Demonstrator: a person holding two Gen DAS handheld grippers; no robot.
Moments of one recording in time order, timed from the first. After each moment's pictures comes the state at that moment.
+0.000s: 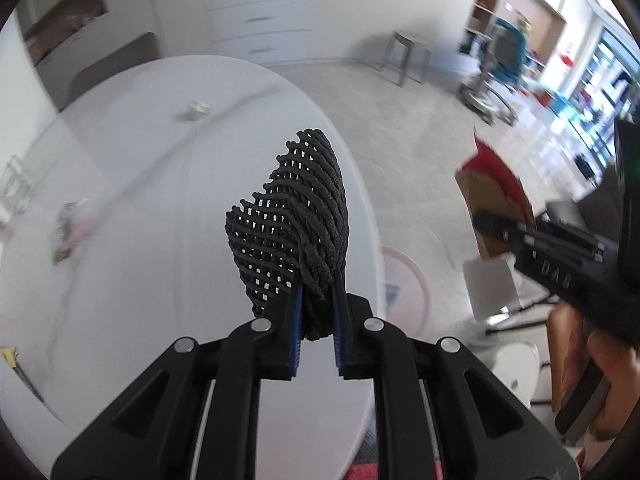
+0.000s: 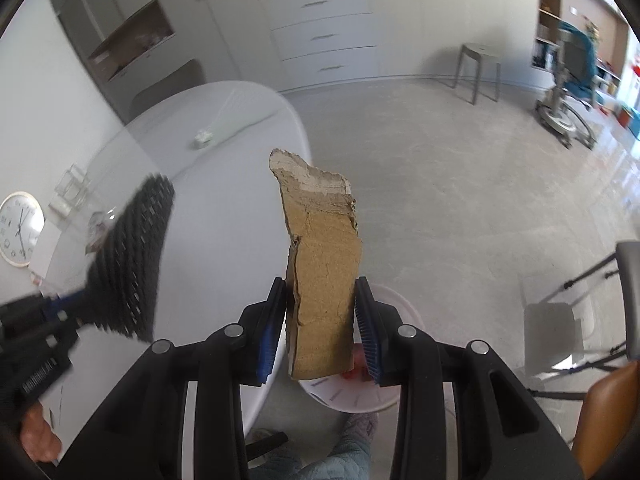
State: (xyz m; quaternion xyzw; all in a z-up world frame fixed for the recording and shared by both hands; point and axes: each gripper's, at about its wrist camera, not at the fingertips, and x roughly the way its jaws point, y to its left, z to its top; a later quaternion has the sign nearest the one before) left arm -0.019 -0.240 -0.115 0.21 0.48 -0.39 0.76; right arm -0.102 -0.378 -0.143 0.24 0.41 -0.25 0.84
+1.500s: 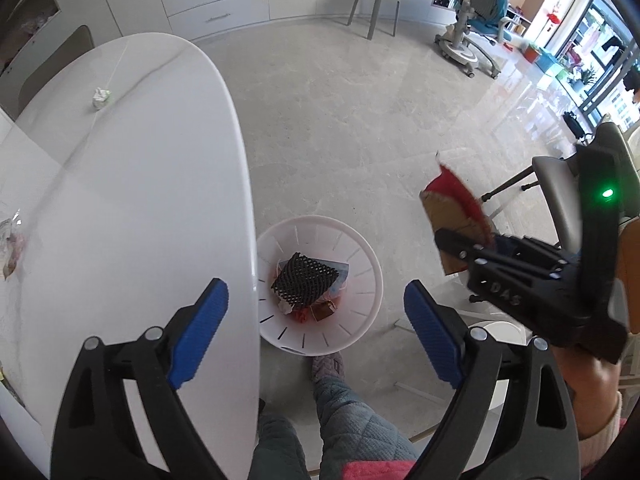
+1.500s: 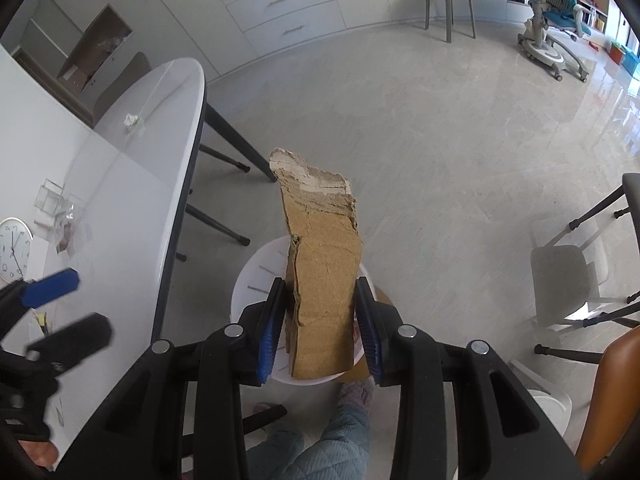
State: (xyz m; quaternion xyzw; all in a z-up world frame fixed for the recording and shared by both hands) left arm -0.073 -0.338 -0.163 0.26 0.52 -0.40 0.71; right arm -0.174 -0.460 -0.246 0.32 0.45 -0.23 0.80
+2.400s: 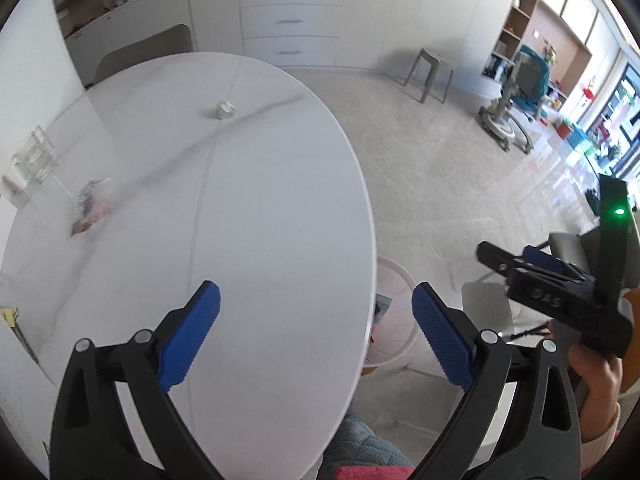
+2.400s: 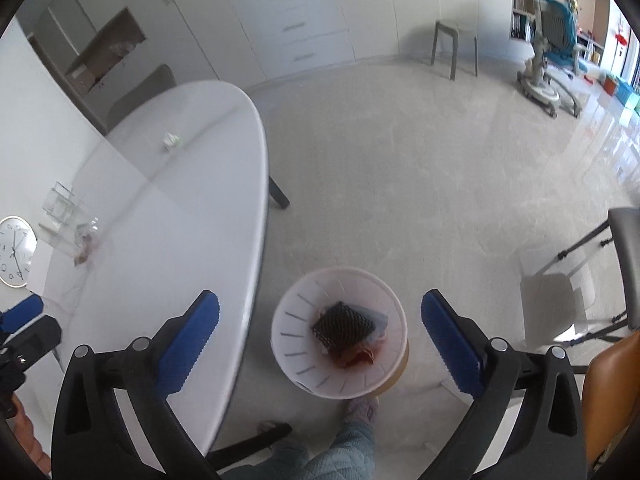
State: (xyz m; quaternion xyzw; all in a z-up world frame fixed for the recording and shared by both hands) left arm -0.015 -0.223 -0.078 0.16 0.48 -0.34 0.79; right arm -0.125 -0.397 -0.149 0.27 0.42 -0.26 0.83
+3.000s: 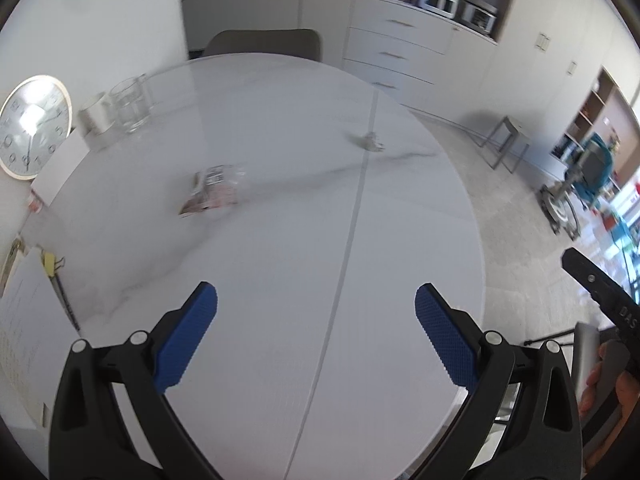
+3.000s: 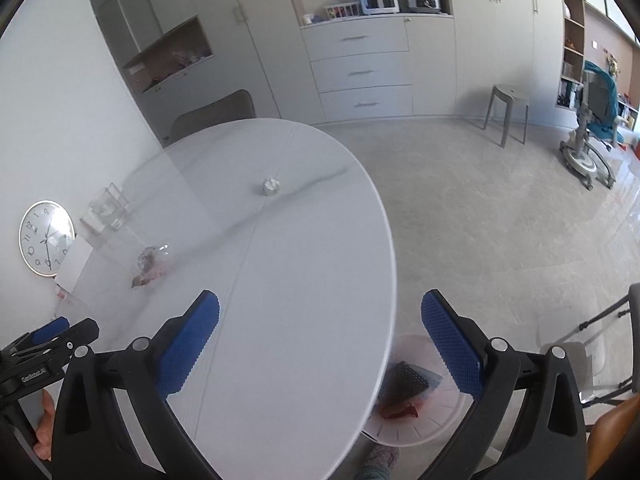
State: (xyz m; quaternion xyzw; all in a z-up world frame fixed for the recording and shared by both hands) left arm 0.096 -0.086 -0.068 0.06 0.48 -0.20 0.85; right arm -0.023 -0.320 -0.081 0.20 0.36 -0.20 0.89
